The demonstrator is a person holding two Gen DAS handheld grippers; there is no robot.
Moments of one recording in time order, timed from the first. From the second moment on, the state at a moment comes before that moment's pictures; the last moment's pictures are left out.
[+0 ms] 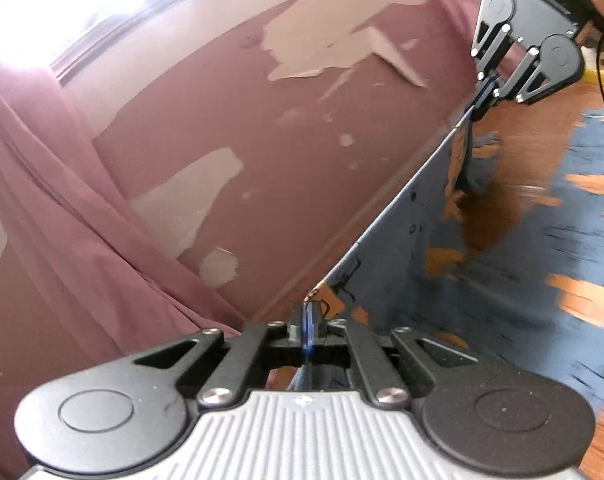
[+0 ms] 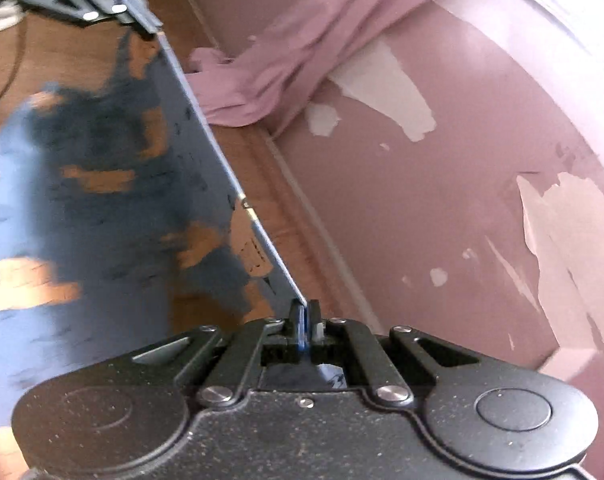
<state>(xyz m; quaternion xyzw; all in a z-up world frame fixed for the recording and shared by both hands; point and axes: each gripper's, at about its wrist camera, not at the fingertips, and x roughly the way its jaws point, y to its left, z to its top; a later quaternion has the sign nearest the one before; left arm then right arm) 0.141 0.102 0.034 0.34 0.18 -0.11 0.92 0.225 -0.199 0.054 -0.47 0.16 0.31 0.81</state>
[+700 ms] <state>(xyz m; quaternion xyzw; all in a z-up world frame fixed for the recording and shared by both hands) 0.079 0.101 -0.047 0.39 0.28 -0.19 0.86 0.098 -0.178 -0.047 -0.49 0.21 0.30 0.79</state>
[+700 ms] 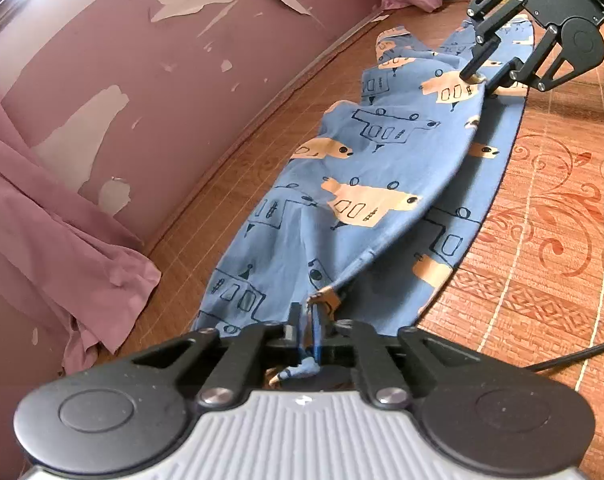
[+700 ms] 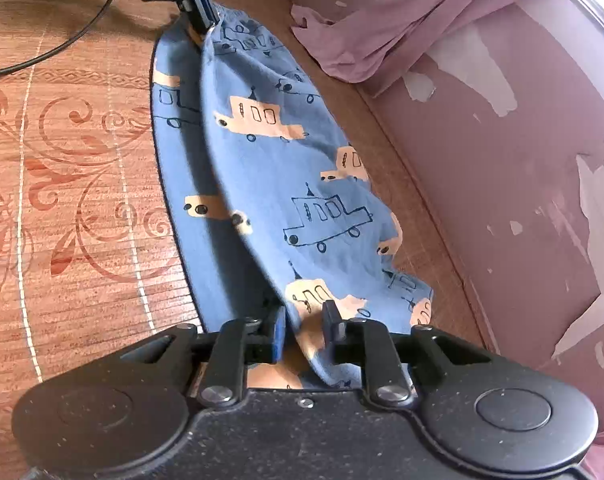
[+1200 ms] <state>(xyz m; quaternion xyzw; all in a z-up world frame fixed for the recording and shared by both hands) 0.079 0.098 -0.032 0.46 0.22 -0.16 0.84 0.092 -0.177 -0.034 -0.46 0.18 0.28 0.82</state>
